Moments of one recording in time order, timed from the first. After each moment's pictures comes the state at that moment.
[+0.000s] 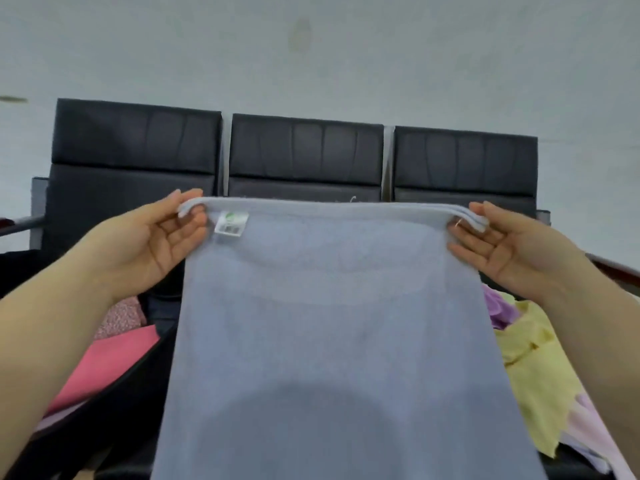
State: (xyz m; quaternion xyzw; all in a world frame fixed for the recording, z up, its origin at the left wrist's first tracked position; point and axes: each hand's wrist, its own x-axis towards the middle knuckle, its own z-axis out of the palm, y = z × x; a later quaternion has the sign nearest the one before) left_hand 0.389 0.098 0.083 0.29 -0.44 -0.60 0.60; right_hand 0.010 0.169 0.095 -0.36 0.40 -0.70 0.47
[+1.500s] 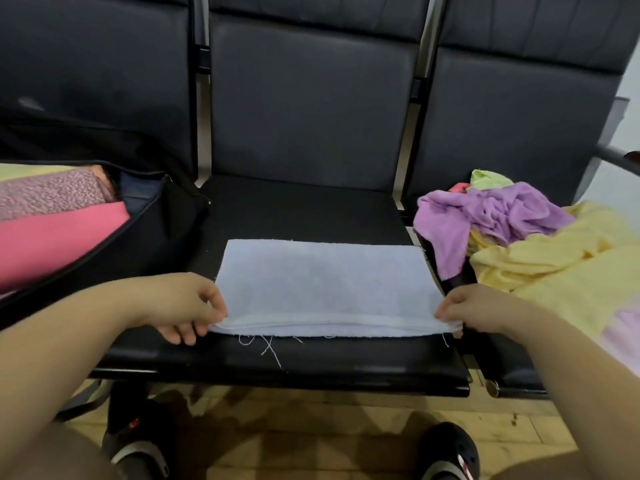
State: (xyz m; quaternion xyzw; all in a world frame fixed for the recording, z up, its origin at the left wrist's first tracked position) left_hand 0.376 0.065 -0.125 0.62 -0.67 -0.42 -0.04; right_hand -0.018 0.127 -0.120 -0.51 0.80 -0.05 0.30
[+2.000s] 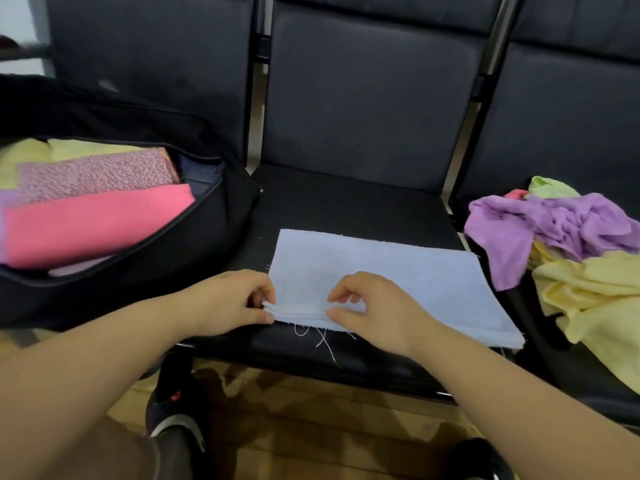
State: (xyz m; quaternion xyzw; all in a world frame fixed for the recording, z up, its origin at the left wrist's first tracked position) left_hand 0.406 0.074 -0.160 0.51 -0.82 -0.25 0.07; right_hand 0.161 0.112 -0.137 -0.79 0.56 -0.14 0.21
